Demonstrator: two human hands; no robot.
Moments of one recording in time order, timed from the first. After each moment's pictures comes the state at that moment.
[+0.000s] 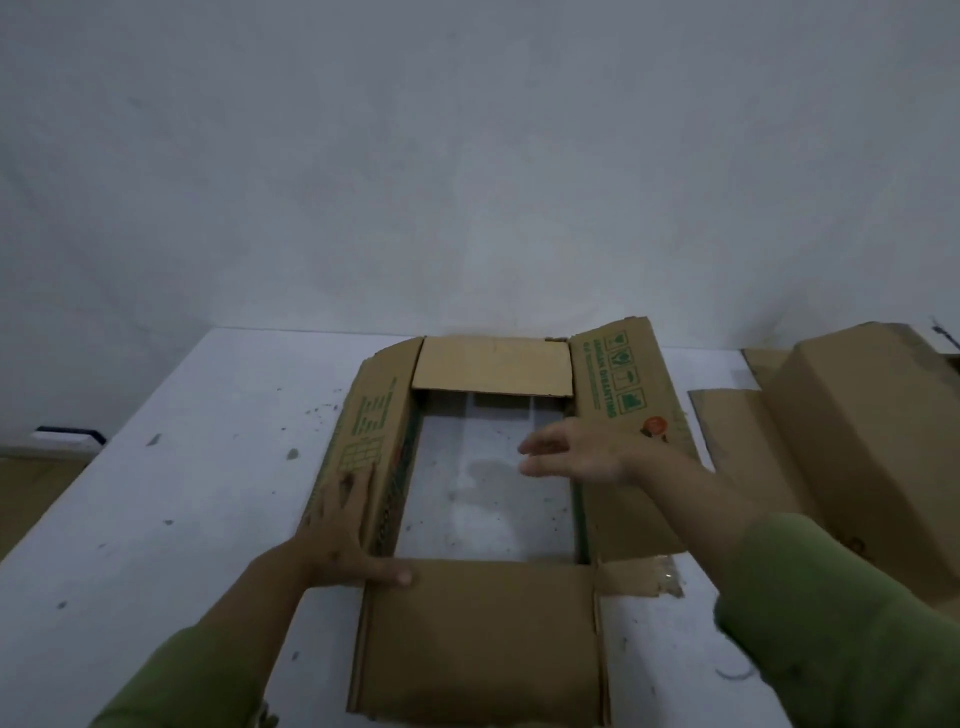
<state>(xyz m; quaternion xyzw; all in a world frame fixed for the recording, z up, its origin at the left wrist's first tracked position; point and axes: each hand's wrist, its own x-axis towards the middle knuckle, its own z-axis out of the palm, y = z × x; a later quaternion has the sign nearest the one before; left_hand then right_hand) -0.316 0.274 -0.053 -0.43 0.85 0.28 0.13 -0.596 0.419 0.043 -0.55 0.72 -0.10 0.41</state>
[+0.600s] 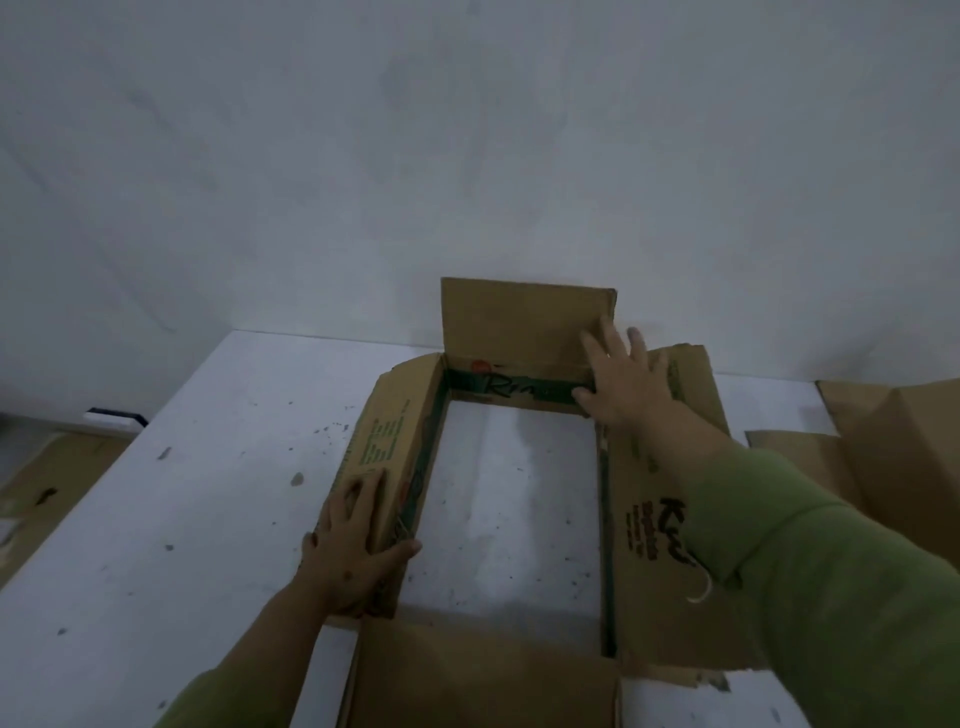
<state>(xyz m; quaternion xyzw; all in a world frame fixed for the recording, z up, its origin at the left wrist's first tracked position) -0.354 0.256 -0.067 -0.51 0.82 0.26 0.01 -0.696 0.308 0.017 -0.53 0.84 -0.02 0.10</state>
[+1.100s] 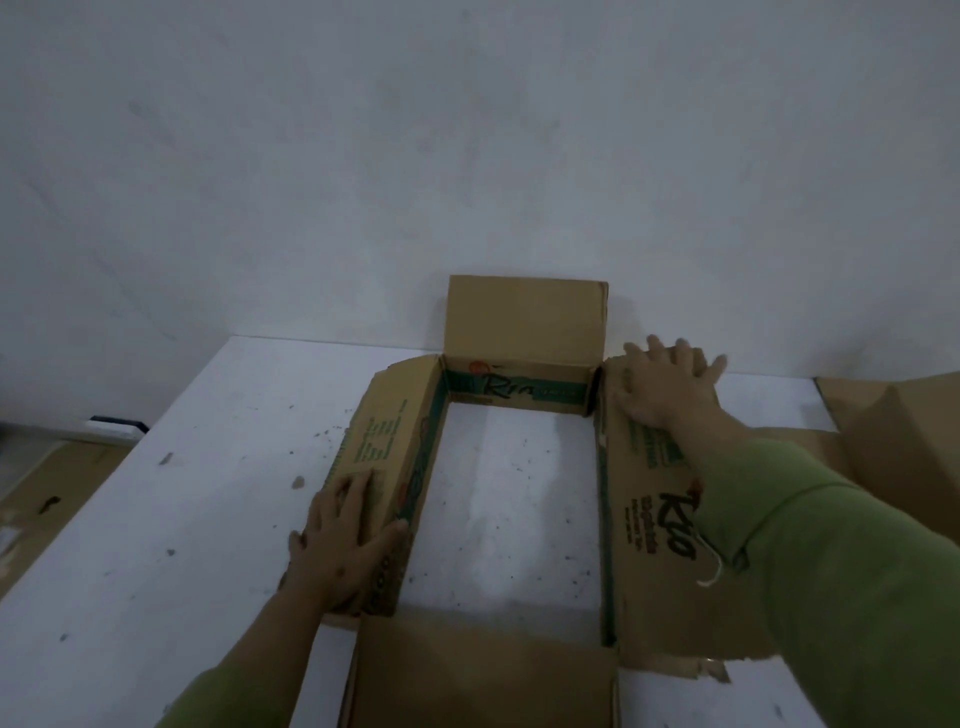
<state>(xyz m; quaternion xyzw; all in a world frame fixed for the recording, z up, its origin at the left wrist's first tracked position) -0.354 0.254 -0.061 -0.57 0.79 0.25 -0.01 -0.727 0.325 0.010 -0.44 0.89 0.04 0.09</state>
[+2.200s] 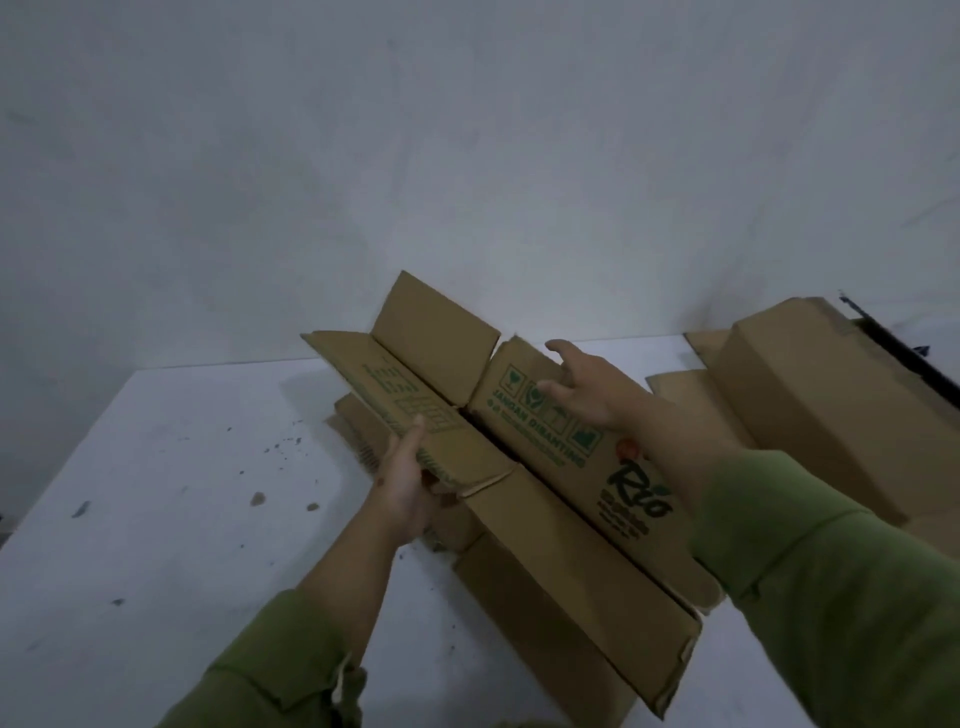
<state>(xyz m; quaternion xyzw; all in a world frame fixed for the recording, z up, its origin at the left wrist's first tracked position) -0.420 0.289 0.000 -0.36 0.40 0.82 -0.18 -0.616 0.398 0.058 -0.46 0.84 -0.23 0.18</state>
